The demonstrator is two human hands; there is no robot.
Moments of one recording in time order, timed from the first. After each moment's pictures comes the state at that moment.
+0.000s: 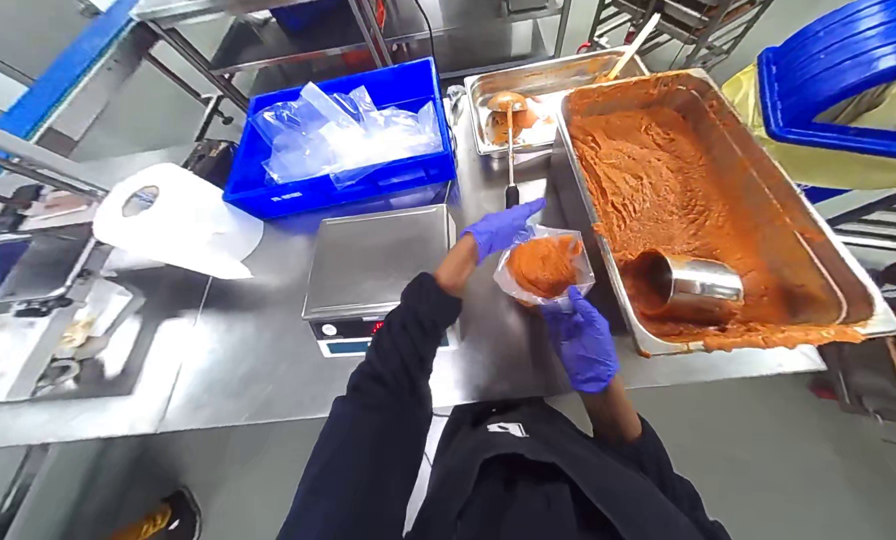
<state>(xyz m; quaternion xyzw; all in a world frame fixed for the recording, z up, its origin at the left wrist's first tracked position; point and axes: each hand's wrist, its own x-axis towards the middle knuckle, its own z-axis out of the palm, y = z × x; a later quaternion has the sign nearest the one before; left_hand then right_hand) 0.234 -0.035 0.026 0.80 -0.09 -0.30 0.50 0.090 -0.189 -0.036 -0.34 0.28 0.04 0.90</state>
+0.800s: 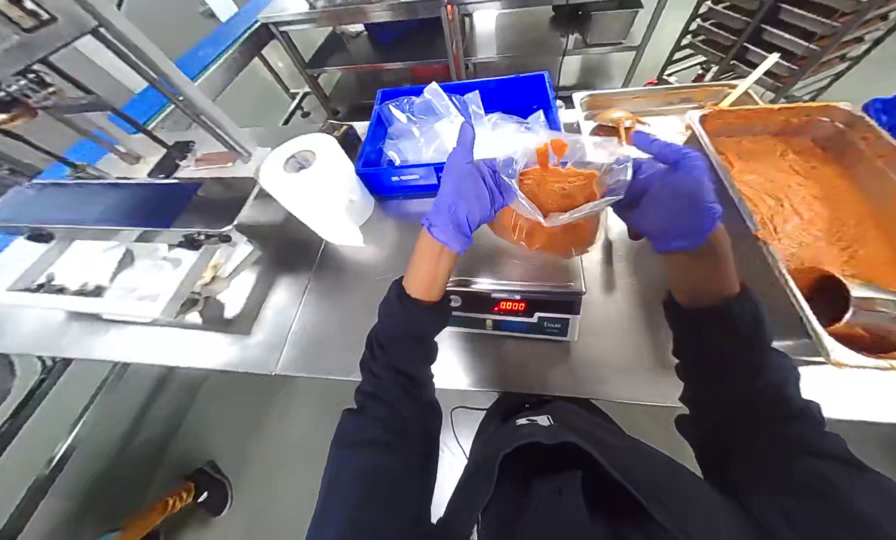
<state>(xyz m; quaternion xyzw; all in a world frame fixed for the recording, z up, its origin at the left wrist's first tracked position) 0.109 0.230 0.121 0.53 0.08 -0.04 0.85 0.161 -0.003 0.121 -0.51 -0.07 0.14 0.85</state>
